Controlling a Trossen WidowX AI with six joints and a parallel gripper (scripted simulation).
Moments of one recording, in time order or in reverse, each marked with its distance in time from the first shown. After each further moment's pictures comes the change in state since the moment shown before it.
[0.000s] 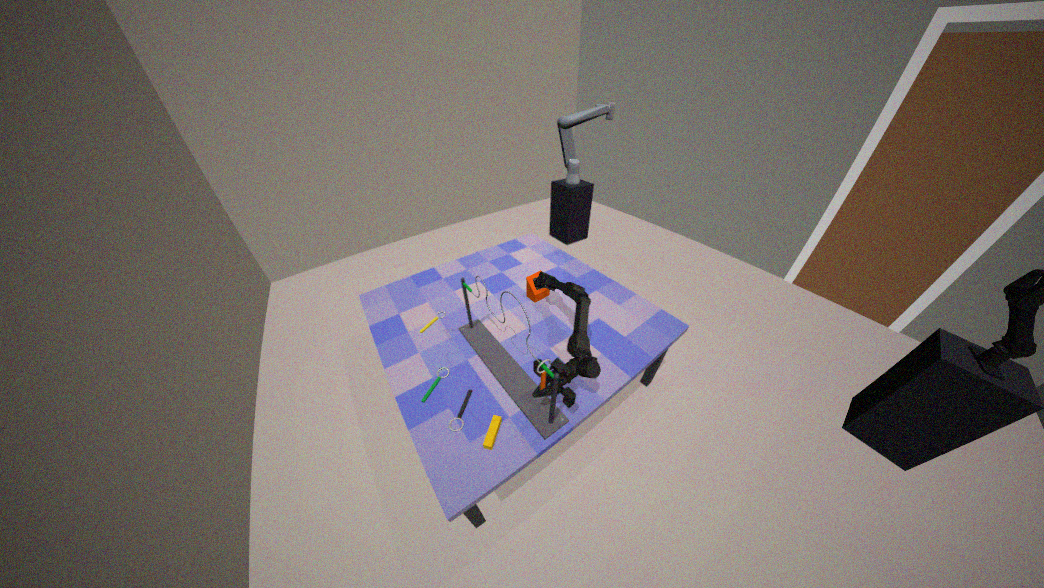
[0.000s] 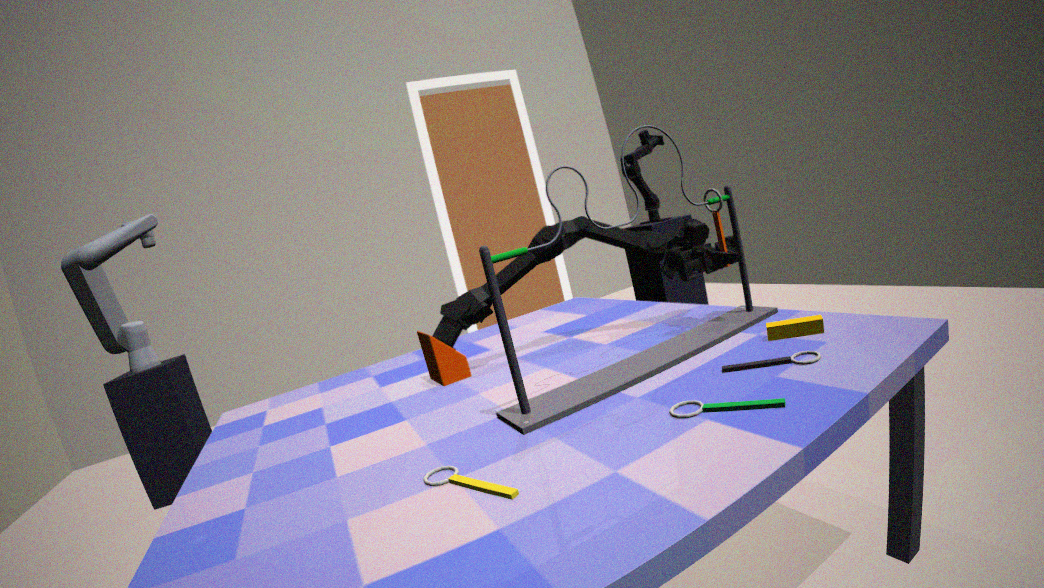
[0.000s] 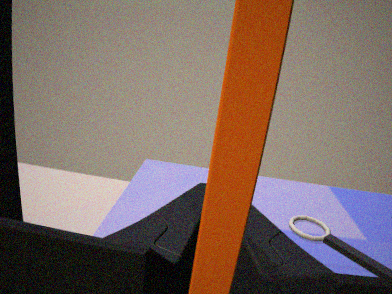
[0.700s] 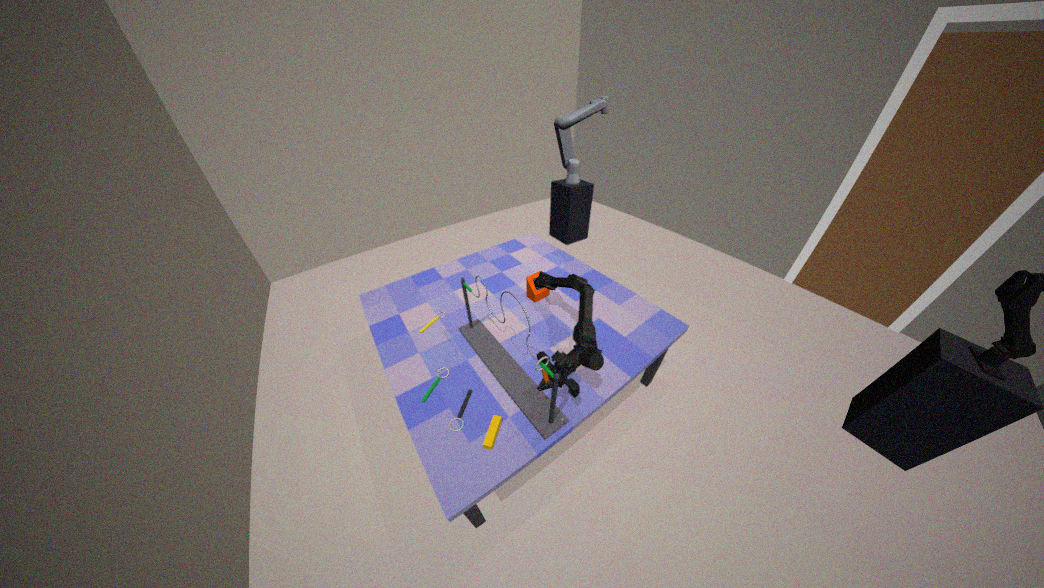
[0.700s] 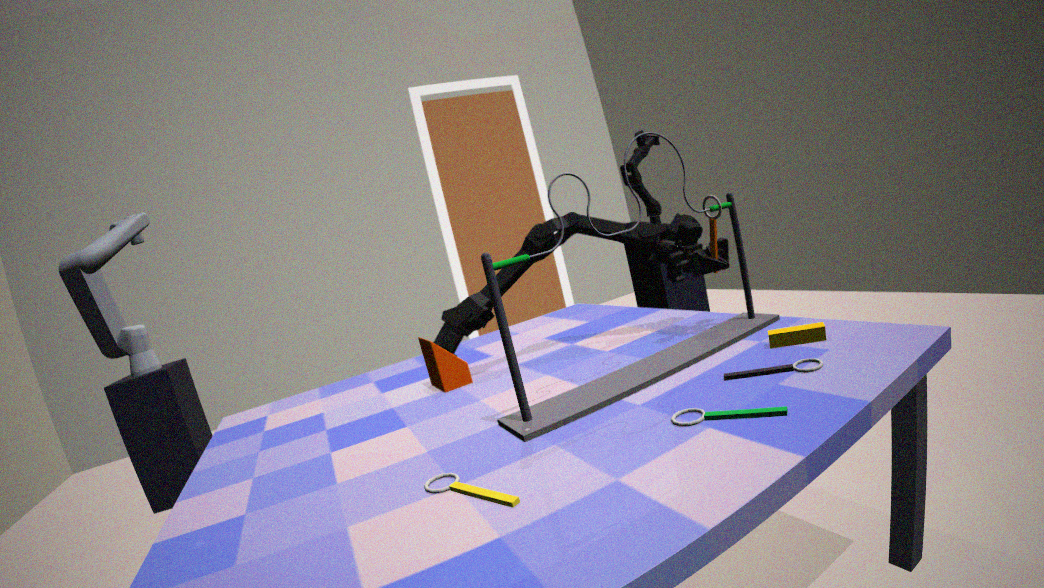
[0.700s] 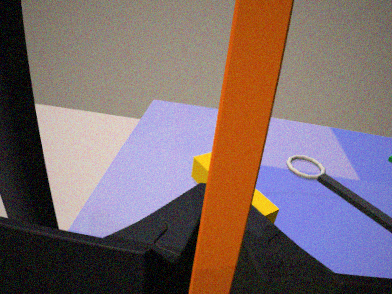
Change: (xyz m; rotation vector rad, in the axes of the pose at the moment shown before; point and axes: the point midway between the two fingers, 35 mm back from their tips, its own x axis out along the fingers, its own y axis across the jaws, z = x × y) arm -0.027 -0.010 0.004 -0.006 0.218 0.007
